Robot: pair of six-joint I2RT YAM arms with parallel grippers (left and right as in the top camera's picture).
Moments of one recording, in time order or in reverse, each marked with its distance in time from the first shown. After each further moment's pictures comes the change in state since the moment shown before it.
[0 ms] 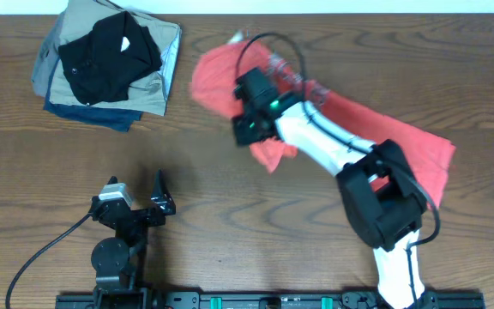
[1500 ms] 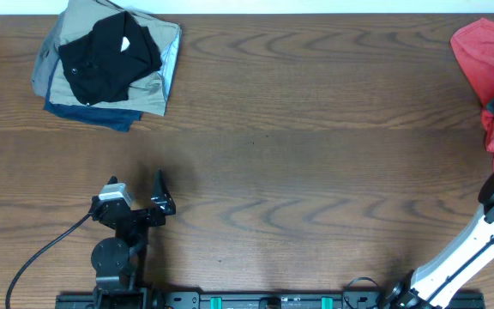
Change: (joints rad) left arm 0.000 0.000 0.000 0.000 0.000 0.000; right arm -1.236 0.097 0.000 0.417 0.308 -0.185
